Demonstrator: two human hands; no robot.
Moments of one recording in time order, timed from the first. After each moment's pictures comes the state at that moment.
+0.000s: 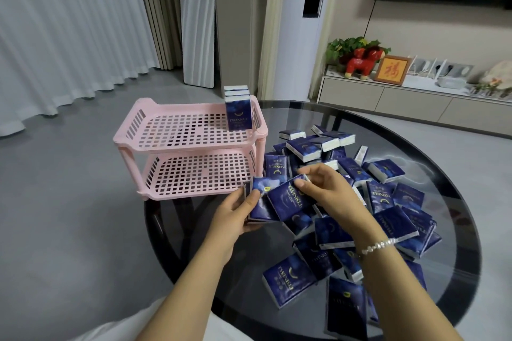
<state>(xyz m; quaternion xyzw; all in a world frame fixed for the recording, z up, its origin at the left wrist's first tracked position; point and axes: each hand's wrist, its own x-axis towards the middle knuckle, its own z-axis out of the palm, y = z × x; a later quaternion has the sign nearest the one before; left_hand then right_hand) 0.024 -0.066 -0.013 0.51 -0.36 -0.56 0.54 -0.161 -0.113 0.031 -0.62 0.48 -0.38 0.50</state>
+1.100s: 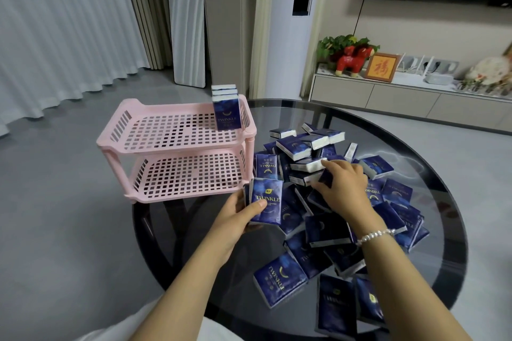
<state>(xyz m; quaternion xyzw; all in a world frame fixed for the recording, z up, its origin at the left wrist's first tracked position) 0.013 -0.072 -0.021 0.49 -0.40 -0.59 0.50 -0.195 -0.137 0.017 -0.70 0.68 -0.19 0.07</state>
